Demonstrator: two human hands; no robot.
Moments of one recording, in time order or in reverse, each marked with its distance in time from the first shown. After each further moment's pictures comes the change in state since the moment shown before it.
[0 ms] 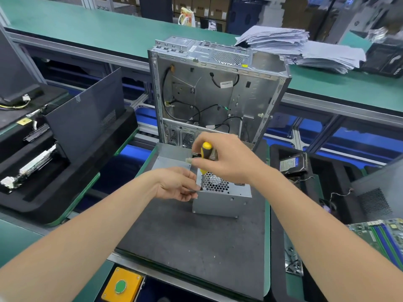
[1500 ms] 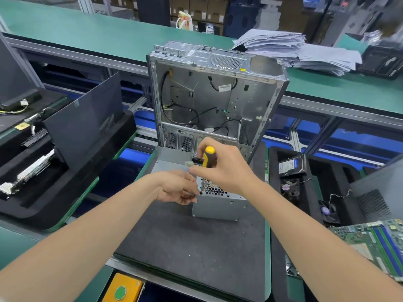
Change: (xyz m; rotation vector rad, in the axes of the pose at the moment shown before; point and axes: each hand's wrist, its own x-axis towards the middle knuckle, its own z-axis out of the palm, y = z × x) left_hand 0.008 0.002 -0.001 0.044 0.010 -0.014; right_hand -0.006 0.012 0.026 0.227 0.119 0.103
